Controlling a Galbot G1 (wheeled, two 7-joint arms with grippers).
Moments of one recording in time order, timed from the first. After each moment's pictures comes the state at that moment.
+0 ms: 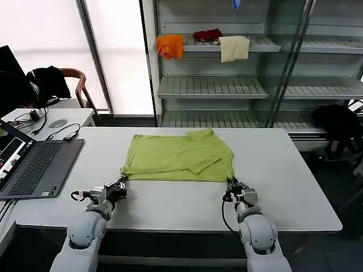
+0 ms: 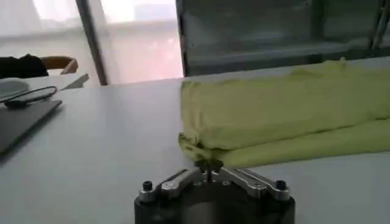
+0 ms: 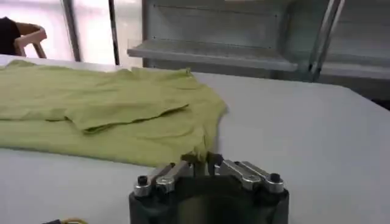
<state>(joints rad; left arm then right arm) 1.06 -1.31 -0.52 -1.72 -0.15 0.56 0.09 -1.10 1.50 0.45 1.82 0.00 -0.57 -0.01</state>
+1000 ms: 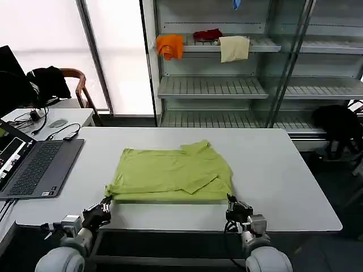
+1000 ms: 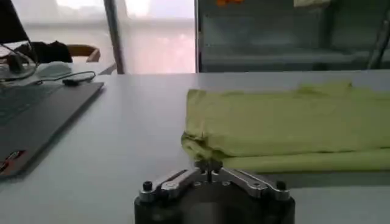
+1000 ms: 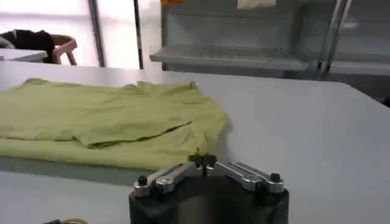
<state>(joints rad) 1.49 -1.27 -0.67 -2.11 -0.34 0.58 0.00 -1.48 1.46 0.41 2.19 0.01 -0.58 -0.01</state>
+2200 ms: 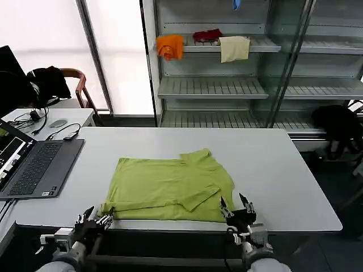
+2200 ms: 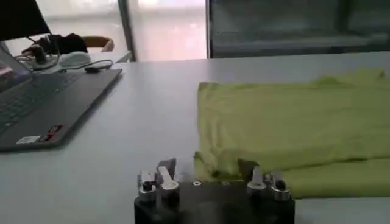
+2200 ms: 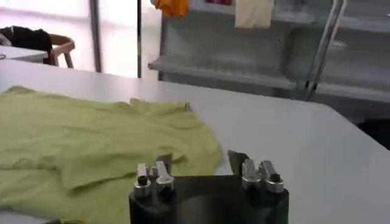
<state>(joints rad) 1.47 -1.23 -0.67 -2.09 -0.33 0.58 -0.04 -1.33 1.50 0.39 2.16 -0.05 -0.58 0.02</state>
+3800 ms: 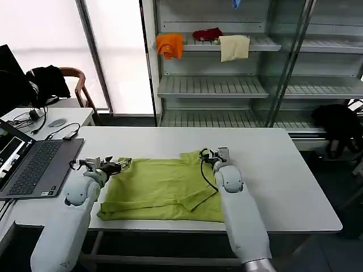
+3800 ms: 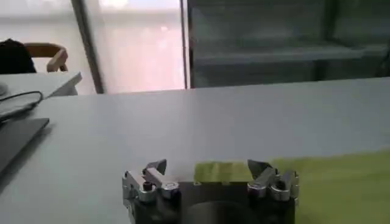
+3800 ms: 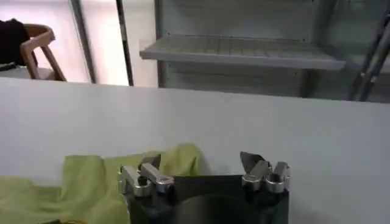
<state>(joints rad) 0.71 -1.15 -0.40 -1.37 -0.37 0.58 0.11 -0.57 1.61 0.40 1.22 -0.01 -0.58 -0.01</state>
